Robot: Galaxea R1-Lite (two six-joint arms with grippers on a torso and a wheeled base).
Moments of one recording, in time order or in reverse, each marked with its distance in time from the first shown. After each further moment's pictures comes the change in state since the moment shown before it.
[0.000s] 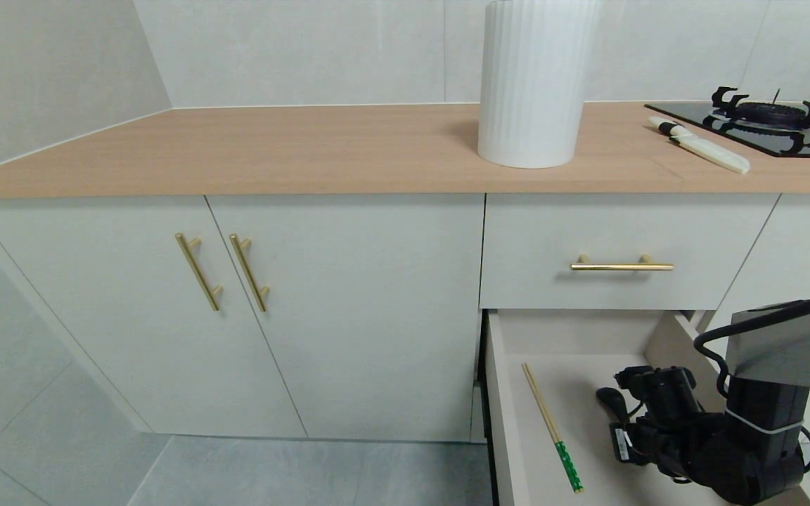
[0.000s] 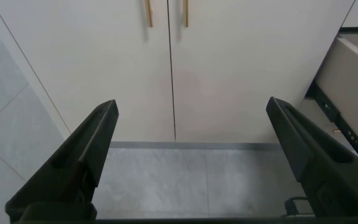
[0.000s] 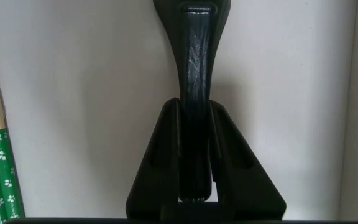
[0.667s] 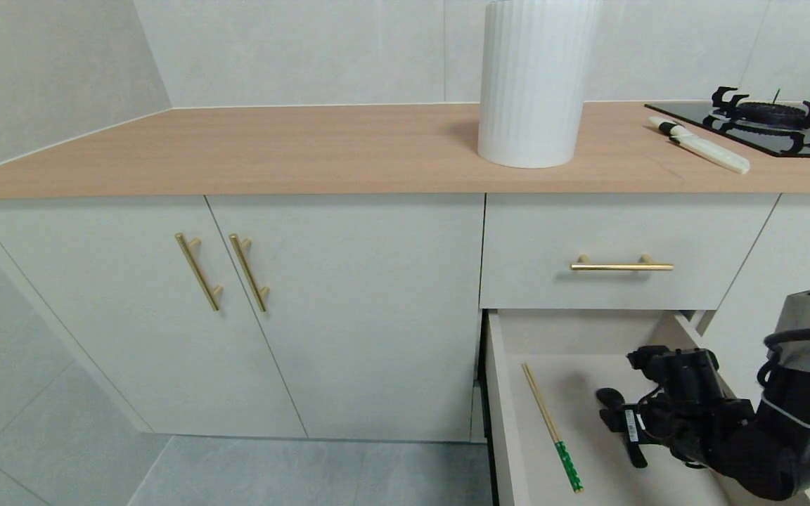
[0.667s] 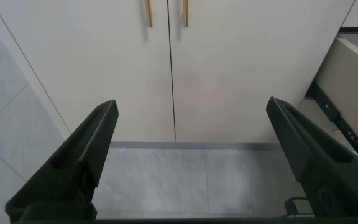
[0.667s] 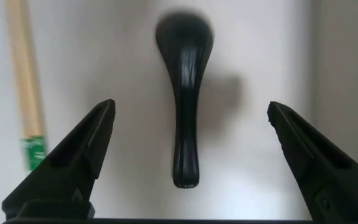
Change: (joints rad) left arm 0.000 0.000 0.000 0.000 0.000 0.000; right arm -0.002 -0.171 0.040 0.035 0.003 -0.002
